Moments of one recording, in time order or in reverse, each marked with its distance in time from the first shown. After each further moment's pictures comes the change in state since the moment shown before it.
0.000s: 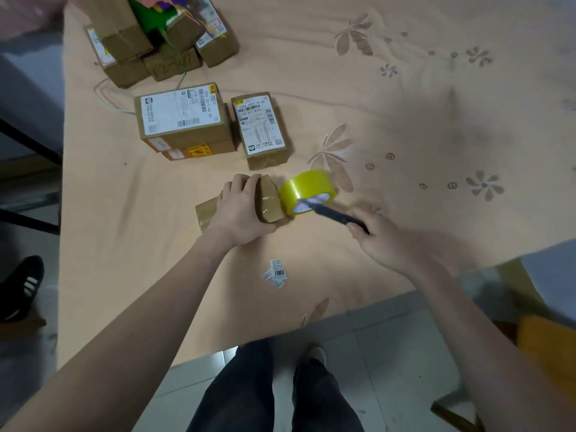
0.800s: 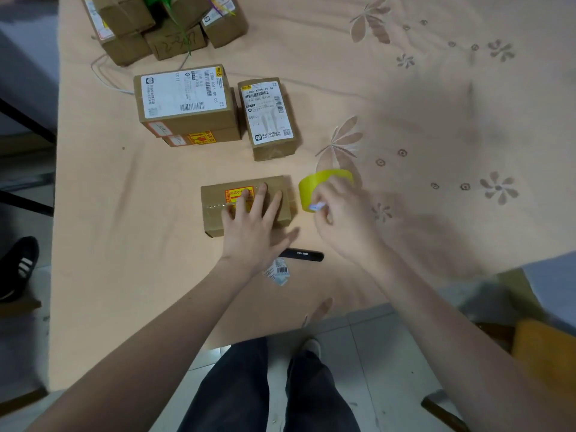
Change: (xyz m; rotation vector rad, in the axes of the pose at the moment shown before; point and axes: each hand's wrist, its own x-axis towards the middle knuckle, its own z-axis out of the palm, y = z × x) left_hand -0.034 0.004 0.042 0.533 0.049 -0.004; right_hand 0.034 -0.044 0.033 -0.263 0.370 -0.330
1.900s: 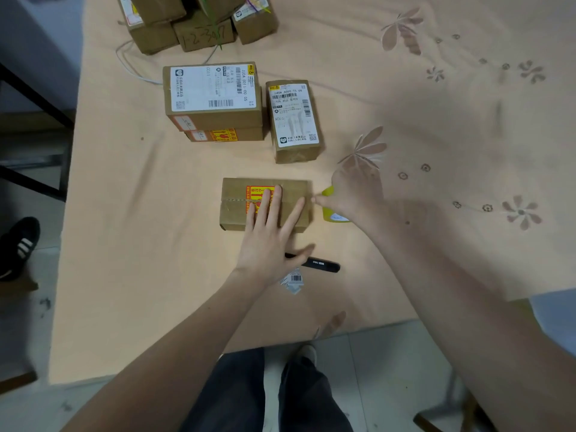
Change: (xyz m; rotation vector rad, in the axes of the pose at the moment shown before) left_hand -0.003 -0.007 0.022 -0.145 0.002 0.066; right_hand 0.081 0.010 0.033 -0.453 -0.387 0.175
